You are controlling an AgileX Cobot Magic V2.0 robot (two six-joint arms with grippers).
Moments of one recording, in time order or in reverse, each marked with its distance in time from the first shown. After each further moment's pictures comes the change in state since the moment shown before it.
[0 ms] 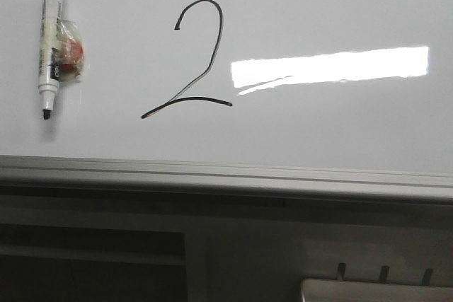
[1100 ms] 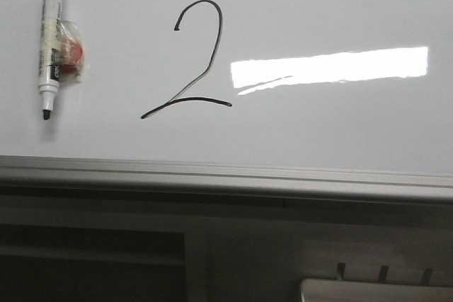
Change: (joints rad) left arm 0.000 0.000 0.000 0.000 0.000 0.000; right arm -0.837 -0.001 0.146 -0.534 -0.003 0.502
